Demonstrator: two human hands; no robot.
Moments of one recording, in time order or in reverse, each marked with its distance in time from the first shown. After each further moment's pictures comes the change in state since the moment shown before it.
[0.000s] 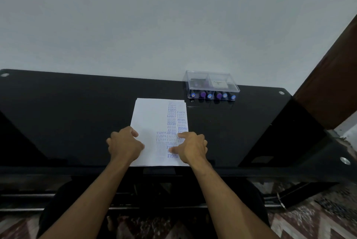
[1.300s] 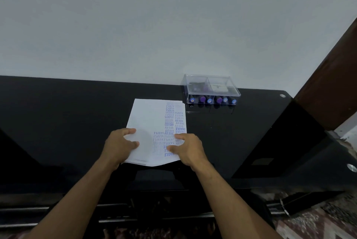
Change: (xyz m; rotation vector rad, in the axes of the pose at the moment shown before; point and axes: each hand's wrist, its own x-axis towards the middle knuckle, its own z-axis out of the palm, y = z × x) left_hand 0.030 0.005 -0.017 -0.395 -0.142 0.106; right_hand 0.041 0.006 0.006 0.300 -0.082 -0.183
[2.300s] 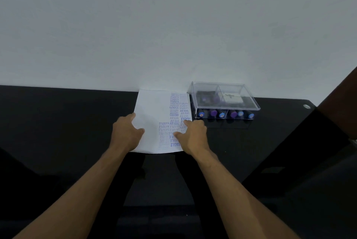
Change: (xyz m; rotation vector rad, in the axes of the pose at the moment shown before) left_hand 0.134 0.039 0.026 0.290 0.102 0.134; right_hand 0.133 -0.037 -0.004 -0.323 0.154 -0.089
